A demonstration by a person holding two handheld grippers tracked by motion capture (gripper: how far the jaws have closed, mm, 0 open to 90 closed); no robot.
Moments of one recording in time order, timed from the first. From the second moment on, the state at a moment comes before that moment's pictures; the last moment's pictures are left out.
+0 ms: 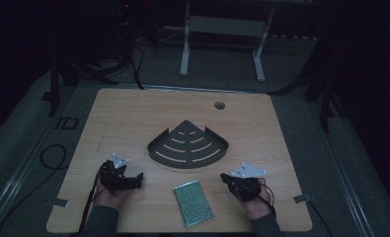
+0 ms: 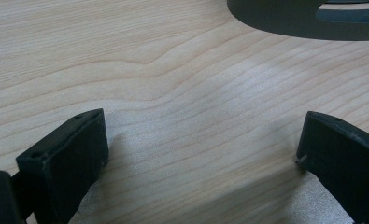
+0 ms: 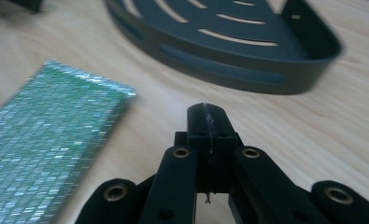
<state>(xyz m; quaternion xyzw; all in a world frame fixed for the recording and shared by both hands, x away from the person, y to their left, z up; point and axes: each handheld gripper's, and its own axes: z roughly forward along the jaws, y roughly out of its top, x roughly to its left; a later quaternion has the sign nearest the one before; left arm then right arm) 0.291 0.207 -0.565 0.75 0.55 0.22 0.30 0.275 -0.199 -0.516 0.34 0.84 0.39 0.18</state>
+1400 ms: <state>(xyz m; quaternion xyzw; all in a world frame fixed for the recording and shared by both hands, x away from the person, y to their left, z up) 0.290 0.206 -0.565 0.75 0.55 0.21 0.30 0.251 -0.146 -0.537 0.27 0.89 0.35 0.13</state>
